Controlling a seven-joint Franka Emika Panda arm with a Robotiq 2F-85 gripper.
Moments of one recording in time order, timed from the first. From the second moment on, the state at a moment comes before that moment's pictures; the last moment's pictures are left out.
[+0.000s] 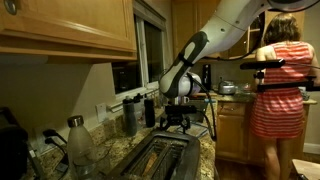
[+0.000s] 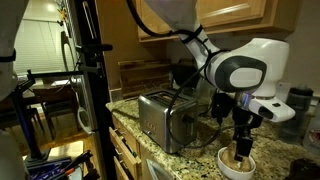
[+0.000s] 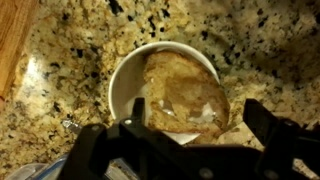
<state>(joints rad) -0.13 0.51 -0.16 -1.91 0.25 2.42 0.47</state>
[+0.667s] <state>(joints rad) -0.10 0.50 -0.17 -1.89 0.20 2.42 0.47</state>
